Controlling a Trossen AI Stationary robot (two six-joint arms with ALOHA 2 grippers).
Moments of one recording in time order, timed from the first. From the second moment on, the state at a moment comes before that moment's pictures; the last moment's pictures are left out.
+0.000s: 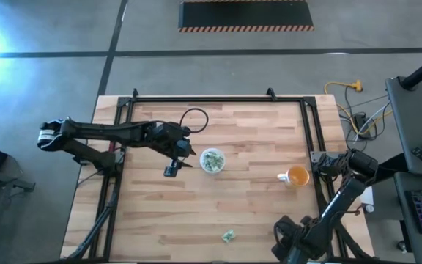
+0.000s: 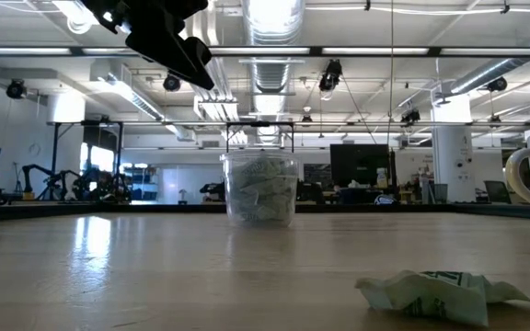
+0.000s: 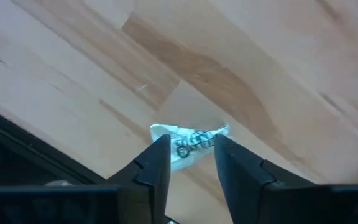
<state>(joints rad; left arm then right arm) 0.06 1.26 1.01 -0.51 0.17 0.25 1.00 1.86 1.27 -0.94 0.00 1.94</state>
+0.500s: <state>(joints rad) 0.06 1.26 1.01 -0.51 0.17 0.25 1.00 1.86 1.21 -0.85 -0.06 1.99</state>
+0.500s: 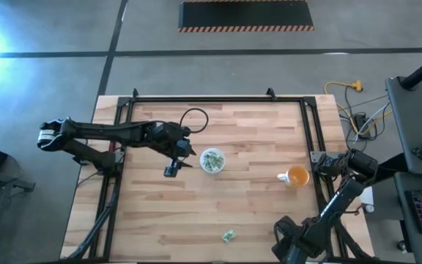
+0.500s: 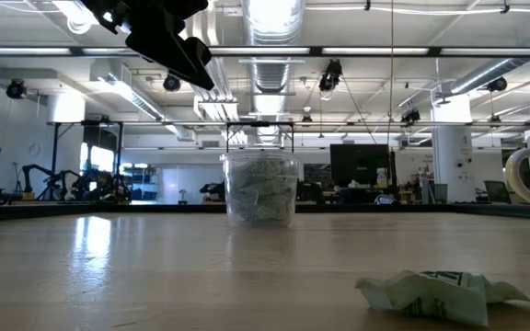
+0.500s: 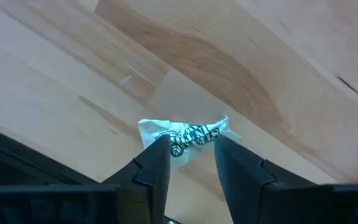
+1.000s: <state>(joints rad) 0.06 1.26 1.01 -0.51 0.17 0.25 1.00 1.86 1.12 -0.72 -0.11 2.02</state>
